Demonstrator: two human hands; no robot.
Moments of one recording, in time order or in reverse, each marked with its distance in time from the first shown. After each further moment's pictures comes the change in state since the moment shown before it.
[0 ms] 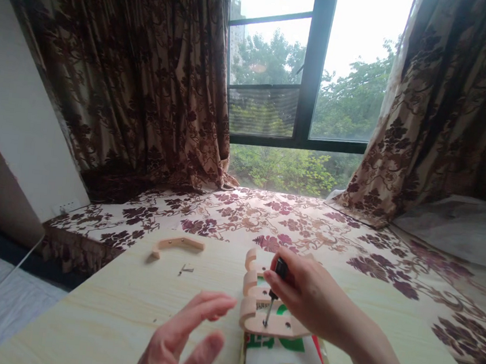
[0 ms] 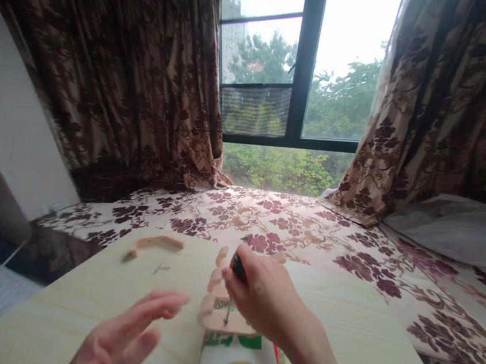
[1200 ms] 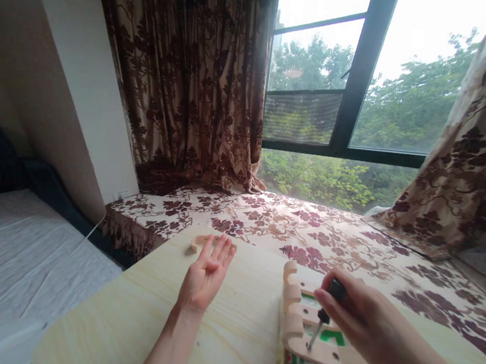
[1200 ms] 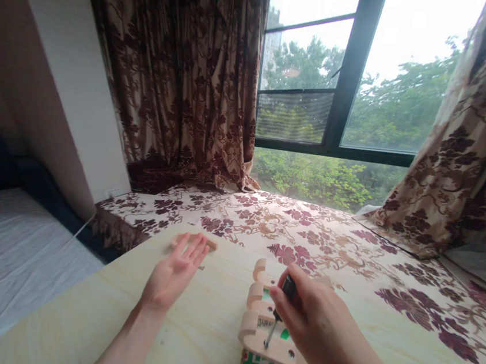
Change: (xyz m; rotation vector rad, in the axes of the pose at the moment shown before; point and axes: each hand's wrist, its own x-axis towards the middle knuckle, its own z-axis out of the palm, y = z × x) left_hand 0.083 -0.052 -0.047 -1.197 0.360 -0.276; right_hand -0.004 0.013 0.011 0.040 0.000 -0.040
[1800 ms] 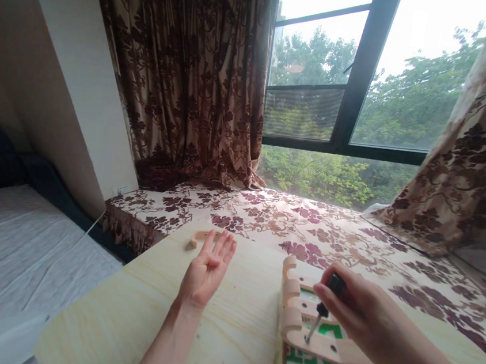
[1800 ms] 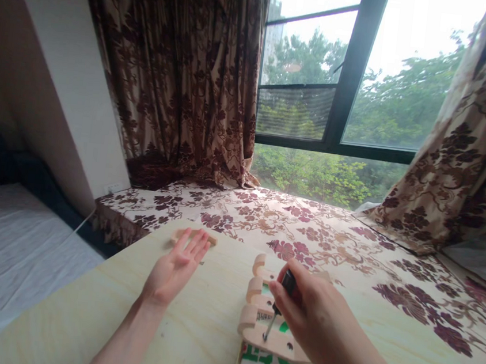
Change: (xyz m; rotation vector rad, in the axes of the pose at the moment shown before) left_hand -0.004 -0.001 0.005 0.025 -0.010 -0.004; right_hand 0.000 0.000 -0.003 0.027 -0.062 0.059
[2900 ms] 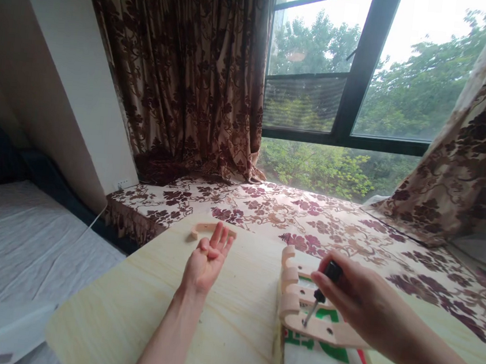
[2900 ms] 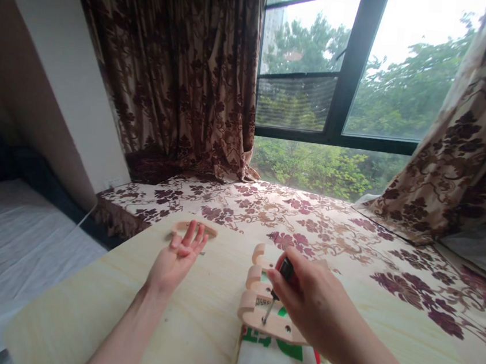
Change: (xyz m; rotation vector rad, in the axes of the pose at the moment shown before) left_hand 0.010 -0.001 -0.005 -0.150 0.177 0.003; right_hand -0.001 -0.002 -0.005 0.002 -0.013 -0.015
